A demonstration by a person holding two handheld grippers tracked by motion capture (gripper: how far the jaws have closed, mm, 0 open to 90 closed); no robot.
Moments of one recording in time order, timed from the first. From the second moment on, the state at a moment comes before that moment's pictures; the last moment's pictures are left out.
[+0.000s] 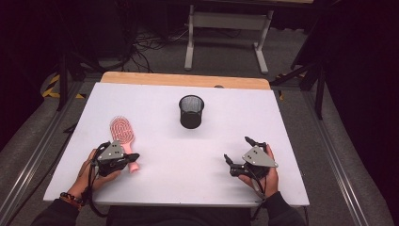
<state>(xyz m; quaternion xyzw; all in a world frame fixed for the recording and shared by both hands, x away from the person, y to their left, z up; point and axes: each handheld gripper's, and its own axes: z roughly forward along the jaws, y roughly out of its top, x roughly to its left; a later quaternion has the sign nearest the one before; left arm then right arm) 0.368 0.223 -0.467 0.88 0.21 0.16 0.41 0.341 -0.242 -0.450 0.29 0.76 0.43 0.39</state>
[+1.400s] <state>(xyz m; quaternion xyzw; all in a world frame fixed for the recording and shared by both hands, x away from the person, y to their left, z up) 0.367 0.262 -0.461 0.92 0.25 0.11 0.28 0.345 -0.237 -0.457 0.28 0.79 0.40 0.38</state>
